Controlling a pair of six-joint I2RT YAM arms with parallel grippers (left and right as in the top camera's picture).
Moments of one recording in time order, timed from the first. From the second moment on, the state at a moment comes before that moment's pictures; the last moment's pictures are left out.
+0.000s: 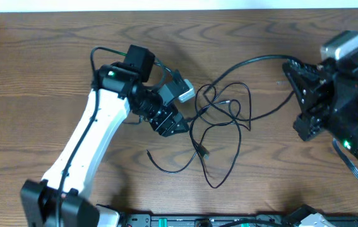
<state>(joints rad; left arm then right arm) -0.32 1.58 1.41 -1.24 0.66 0.62 0.57 1.15 2.00 -1.12 0.02 -0.02</state>
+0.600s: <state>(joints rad) -0.35 1.67 1.41 -0.96 0.77 0.59 0.57 1.15 2.00 -1.20 0.02 -0.02</state>
